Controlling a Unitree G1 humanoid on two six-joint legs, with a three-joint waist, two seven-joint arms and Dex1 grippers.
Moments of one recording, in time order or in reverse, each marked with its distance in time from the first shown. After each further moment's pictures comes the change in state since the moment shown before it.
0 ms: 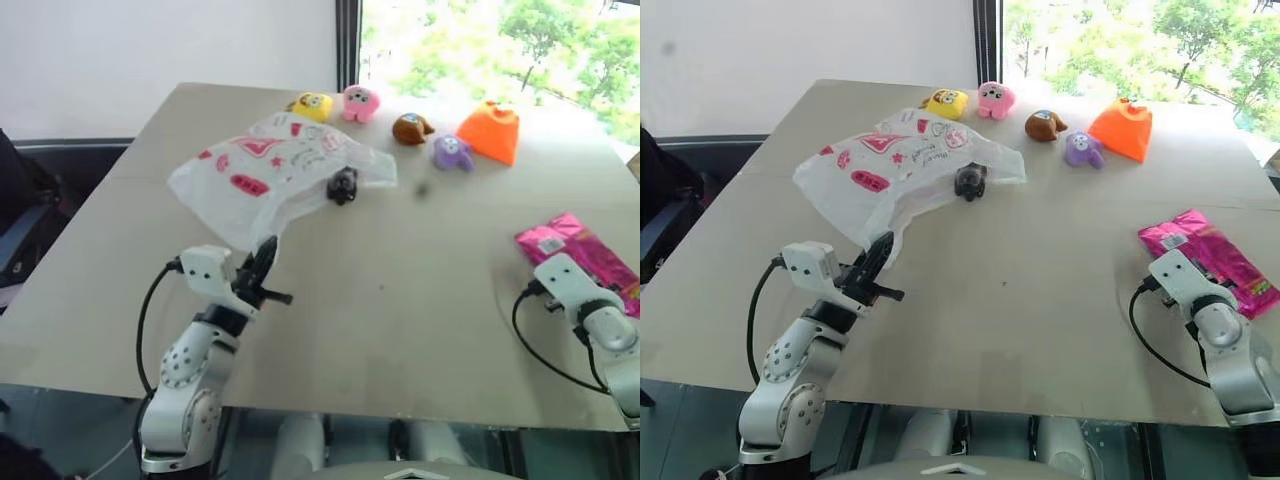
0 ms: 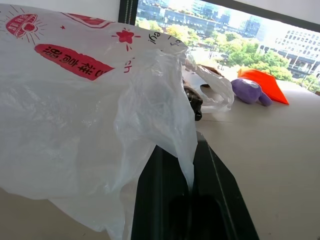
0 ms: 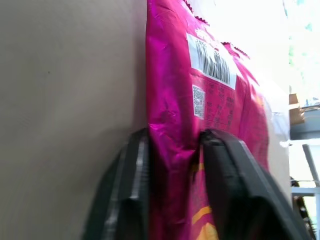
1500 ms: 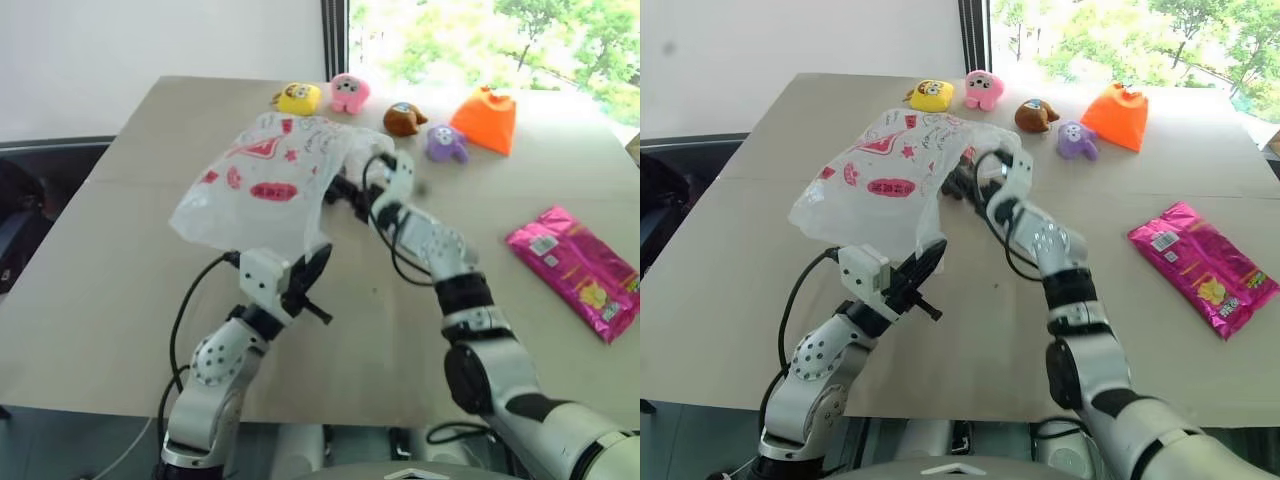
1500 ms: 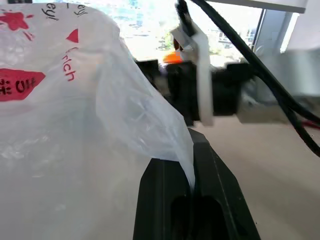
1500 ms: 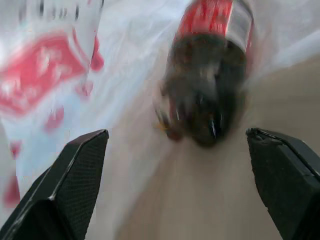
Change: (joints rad) left arm -0.019 0.047 -0.187 -0.013 0.133 -0.083 -0.111; right arm -0.738 0.722 -0.012 0.520 0.855 0.153 -0.024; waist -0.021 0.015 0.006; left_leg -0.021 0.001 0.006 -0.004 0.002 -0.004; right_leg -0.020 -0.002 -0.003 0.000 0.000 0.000
